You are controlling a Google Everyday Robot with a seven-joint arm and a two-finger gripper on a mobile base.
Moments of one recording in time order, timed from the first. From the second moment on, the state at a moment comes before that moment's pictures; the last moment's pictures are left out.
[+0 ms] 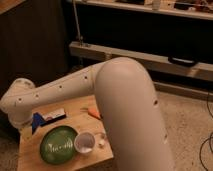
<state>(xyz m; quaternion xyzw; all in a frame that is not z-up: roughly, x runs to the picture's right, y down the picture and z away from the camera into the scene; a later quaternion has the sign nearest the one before) -0.390 0.173 0.656 -0.25 -0.31 -0.27 0.88</state>
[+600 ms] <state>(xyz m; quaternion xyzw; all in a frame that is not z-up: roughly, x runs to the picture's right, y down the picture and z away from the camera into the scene) -0.317 0.229 0.624 -0.28 -0.30 -0.20 0.89</state>
